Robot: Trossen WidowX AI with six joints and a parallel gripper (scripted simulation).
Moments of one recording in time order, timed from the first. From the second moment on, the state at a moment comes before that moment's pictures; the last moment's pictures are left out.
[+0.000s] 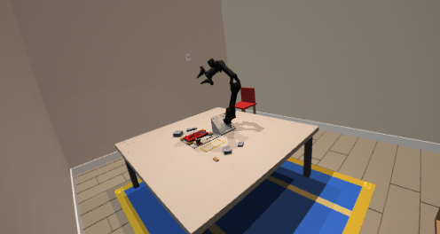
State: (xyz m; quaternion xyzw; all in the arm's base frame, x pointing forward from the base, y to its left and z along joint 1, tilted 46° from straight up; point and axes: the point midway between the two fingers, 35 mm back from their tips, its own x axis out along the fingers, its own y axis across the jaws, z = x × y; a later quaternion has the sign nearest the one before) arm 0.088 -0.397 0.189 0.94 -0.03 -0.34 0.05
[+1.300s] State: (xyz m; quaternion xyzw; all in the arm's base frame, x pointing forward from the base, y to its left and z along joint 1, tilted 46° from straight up) arm 0.348 -0.054 0.083 0.69 0.62 -0.26 0.27
